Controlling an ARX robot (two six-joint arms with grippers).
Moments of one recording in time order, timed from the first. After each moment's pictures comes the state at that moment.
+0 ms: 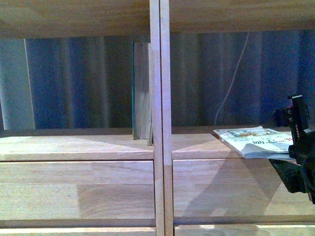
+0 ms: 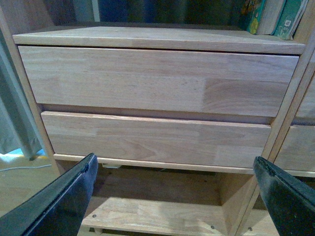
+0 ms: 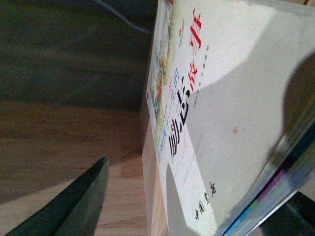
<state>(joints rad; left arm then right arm) 0.00 0.00 0.01 0.00 0.00 0.00 0.03 1.75 0.95 0.79 -0.01 1.38</state>
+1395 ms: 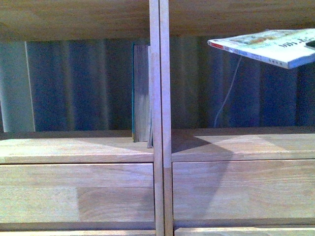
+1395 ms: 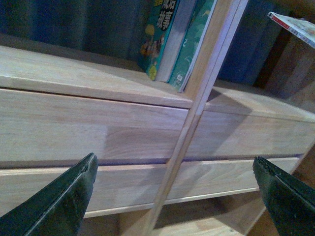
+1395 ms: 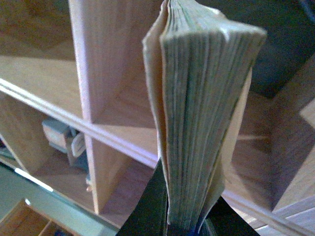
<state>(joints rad) 0.24 0.97 0.29 0.85 0.73 -0.41 -0.08 1.35 0.76 1.04 -0.34 1.37</state>
